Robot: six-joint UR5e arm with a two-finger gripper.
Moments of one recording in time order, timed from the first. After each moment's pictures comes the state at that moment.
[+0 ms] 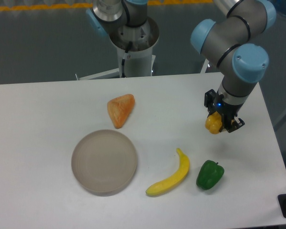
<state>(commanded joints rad) 2.41 -1.92 -1.43 -1.37 1.56 1.61</state>
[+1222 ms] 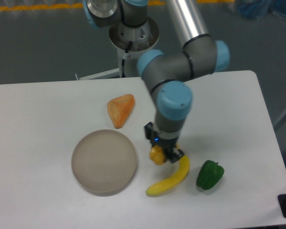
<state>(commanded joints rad) 2.00 -2.04 -1.41 -1.25 1.44 1.00</state>
